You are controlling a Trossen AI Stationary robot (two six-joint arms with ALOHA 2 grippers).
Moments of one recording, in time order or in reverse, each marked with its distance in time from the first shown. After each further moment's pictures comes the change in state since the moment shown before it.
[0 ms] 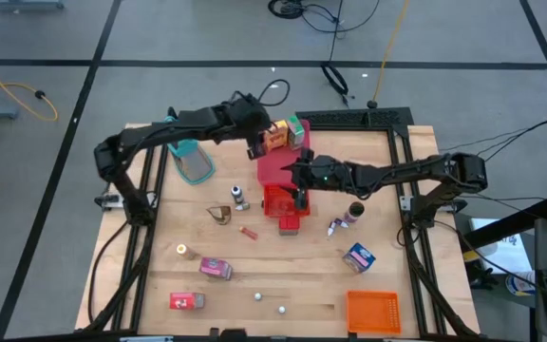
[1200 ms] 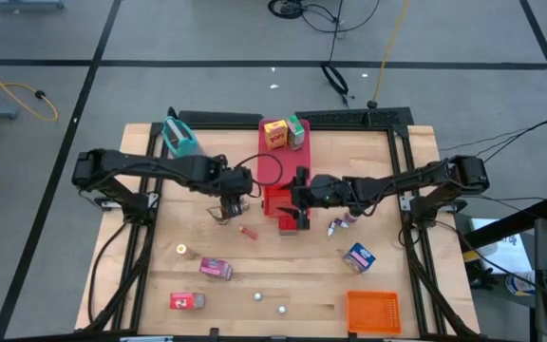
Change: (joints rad) left arm -0.409 -0.164 -0.246 -0.380 -0.032 -0.535; right arm 0.149 0.000 0.000 -0.002 0.005 0.021
